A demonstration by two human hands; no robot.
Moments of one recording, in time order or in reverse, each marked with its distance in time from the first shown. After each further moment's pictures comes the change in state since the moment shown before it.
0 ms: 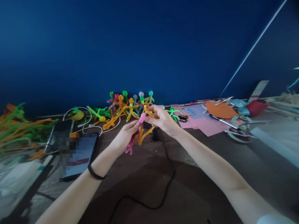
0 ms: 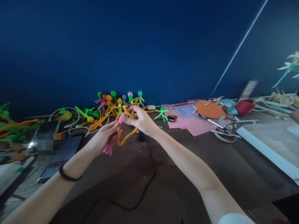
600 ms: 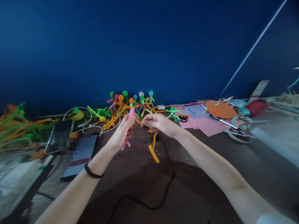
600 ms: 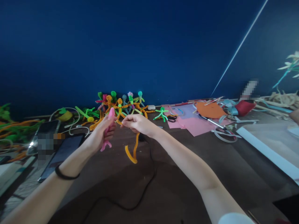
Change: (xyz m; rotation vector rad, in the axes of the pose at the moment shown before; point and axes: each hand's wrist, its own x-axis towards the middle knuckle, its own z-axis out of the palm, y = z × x) left_hand 0.004 0.006 -0.008 0.177 0.242 0.086; right_hand 0.001 0.000 0.000 0.084 -0.247 0.202
